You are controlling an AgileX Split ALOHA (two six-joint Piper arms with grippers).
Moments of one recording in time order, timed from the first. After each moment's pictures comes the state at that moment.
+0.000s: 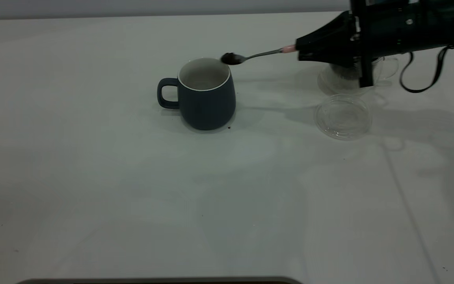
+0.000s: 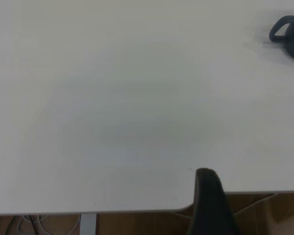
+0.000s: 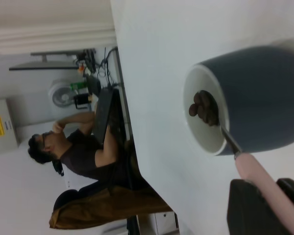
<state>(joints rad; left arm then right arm) -0.05 -0.02 -0.49 0.01 1.14 -0.04 0.02 2.47 -1.31 1.62 1.14 -1.02</state>
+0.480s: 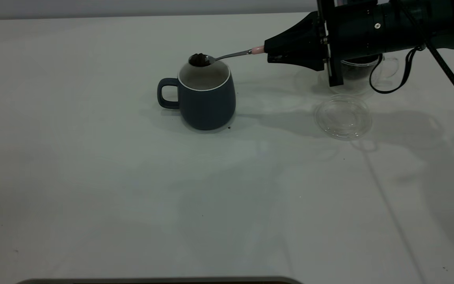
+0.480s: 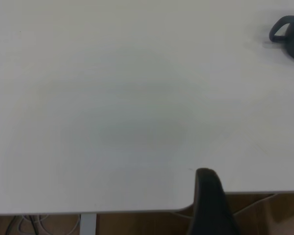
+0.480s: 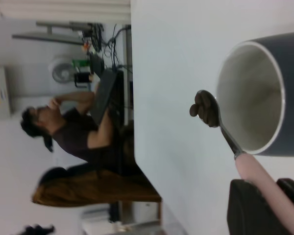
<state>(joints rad) -0.05 -0.02 -0.49 0.01 1.14 -0.04 0.11 2.47 -1.31 1.68 1.14 -1.18</state>
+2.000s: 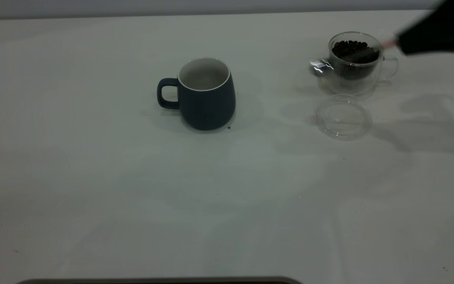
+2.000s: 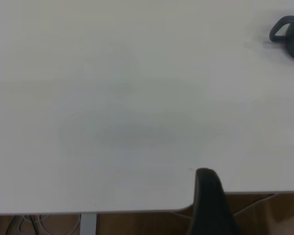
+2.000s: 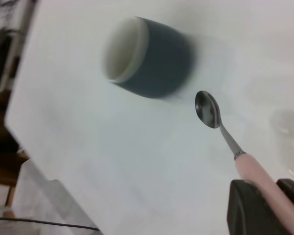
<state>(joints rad) -0.05 -0.02 -0.49 0.01 1.14 -0.04 -0.31 2.17 -1.08 1.23 1.02 -1.42</state>
